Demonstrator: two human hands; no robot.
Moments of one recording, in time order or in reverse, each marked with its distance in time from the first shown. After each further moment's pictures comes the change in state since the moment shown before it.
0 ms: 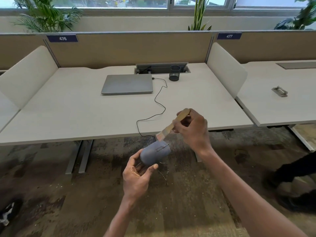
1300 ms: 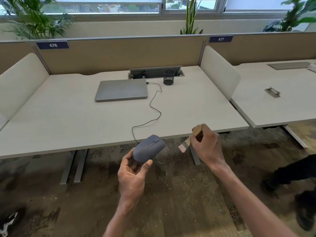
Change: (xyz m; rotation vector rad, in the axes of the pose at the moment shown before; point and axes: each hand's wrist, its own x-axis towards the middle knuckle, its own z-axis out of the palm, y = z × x) left_hand 0.028 0.016 0.012 -0.200 0.070 0.005; right_hand -0.004 0.052 -0.034 -0.390 0.088 0.004
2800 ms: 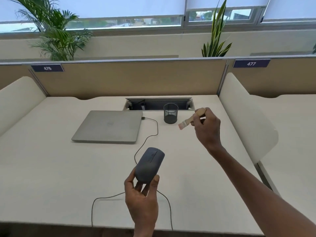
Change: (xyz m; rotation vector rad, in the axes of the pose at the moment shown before) left_hand 0.249 -0.070 0.255 0.038 0.465 0.039; right_hand 0.442 0.097 0.062 0.342 0.088 -0.114
